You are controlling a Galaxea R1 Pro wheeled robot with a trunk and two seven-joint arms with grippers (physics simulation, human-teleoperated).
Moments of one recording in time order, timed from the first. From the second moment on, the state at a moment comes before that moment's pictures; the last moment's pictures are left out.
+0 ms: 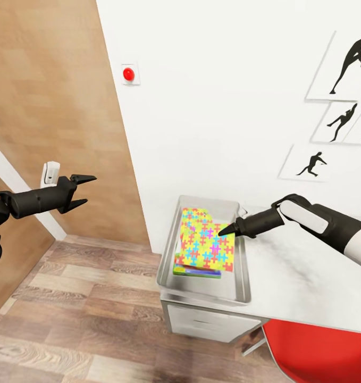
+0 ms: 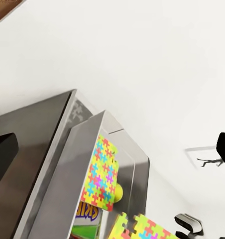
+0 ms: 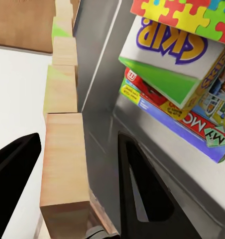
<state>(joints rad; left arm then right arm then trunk) -0.84 0.47 0.04 -1.61 1.99 0.82 0.80 -1.35 -0.56 1.21 -0.92 -1.51 1.05 0.50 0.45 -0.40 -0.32</state>
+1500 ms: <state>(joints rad) -0.84 0.47 0.04 -1.61 1.99 0.82 0.80 -1.35 -0.45 1.21 -0.74 -1.51 1.05 0.49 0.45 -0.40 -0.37</state>
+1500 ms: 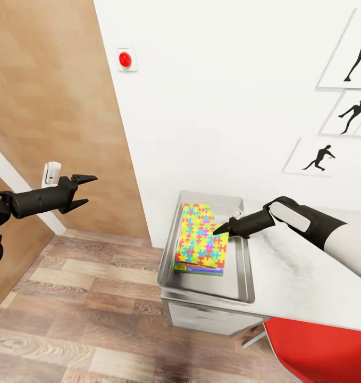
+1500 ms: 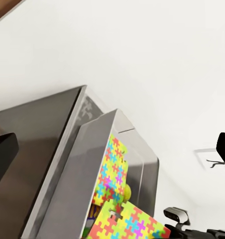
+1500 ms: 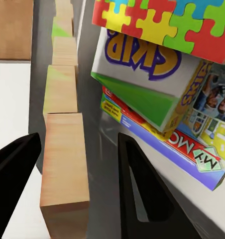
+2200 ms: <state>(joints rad) -0.84 0.47 0.04 -1.60 1.99 0.82 0.80 -1.35 -0.44 1.21 -0.72 -1.53 1.05 0.50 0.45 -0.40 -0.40</state>
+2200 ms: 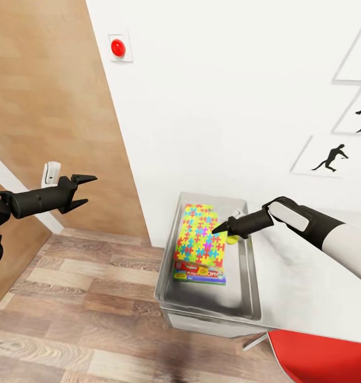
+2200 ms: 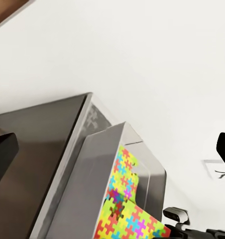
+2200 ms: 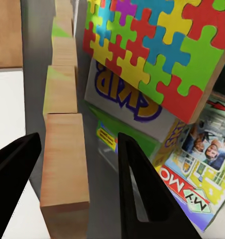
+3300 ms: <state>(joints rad) -0.84 0.47 0.04 -1.61 1.99 0.82 0.80 -1.35 -0.45 1.21 -0.73 -1.51 1.05 0.50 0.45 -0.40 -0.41</state>
